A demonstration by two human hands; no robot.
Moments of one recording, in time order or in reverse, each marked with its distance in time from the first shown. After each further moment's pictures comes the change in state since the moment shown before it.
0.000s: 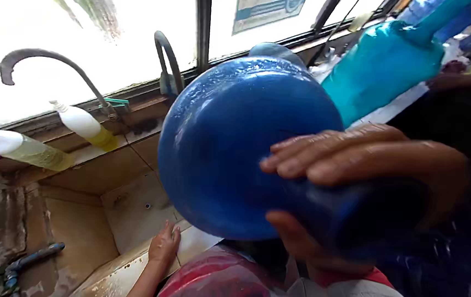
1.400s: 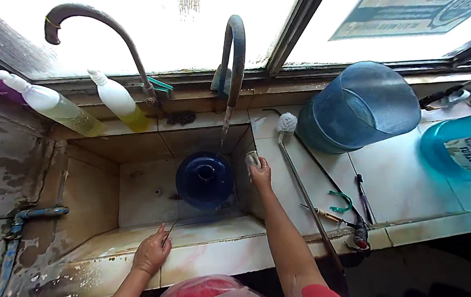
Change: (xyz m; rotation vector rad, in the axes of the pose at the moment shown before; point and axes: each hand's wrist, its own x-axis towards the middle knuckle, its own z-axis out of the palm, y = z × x) left_hand 0.023 -0.008 0.017 -0.093 0.167 -0.093; right_hand -0.191 0.380 0.080 -0.153 -0.077 1.367
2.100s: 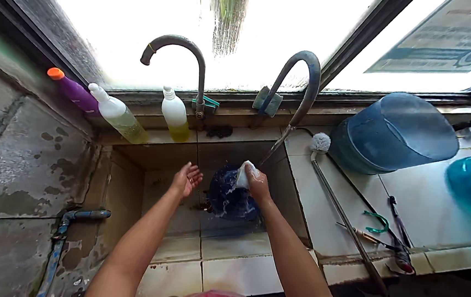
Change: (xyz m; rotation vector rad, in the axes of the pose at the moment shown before) left_hand 0.186 -0.006 -0.164 -1.616 -0.010 -0.316; right_hand -0.067 -0.102 0.118 -0.115 -0.207 -0.043
